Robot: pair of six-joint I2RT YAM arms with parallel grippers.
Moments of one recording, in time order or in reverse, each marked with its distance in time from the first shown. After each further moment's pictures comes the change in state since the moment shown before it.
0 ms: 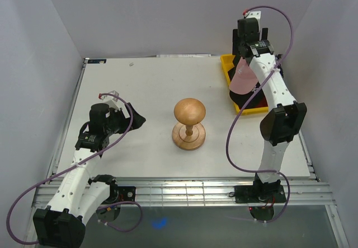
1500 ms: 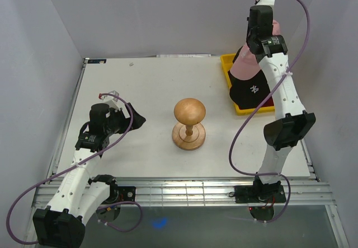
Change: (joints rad) left arm -0.003 -0.001 0.000 0.000 -0.005 0.000; right arm -0.003 -0.048 0.119 -0.003 0.006 -0.028
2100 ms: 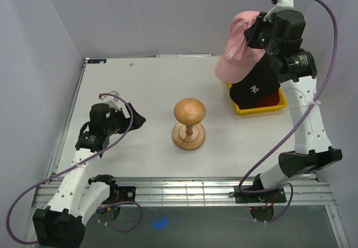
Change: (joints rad) left arm -0.003 0.000 0.000 0.000 -0.003 0.000; right arm 0.000 -0.355 -0.178 0.066 -0.465 0.181
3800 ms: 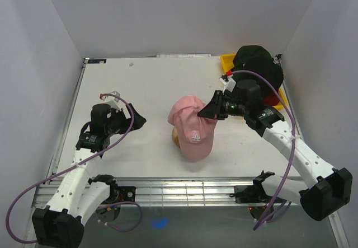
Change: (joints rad) left arm -0.015 0.000 0.000 -0.007 -0.023 0.000; right arm 0.266 -0.426 -1.050 0.308 -0.652 0.433
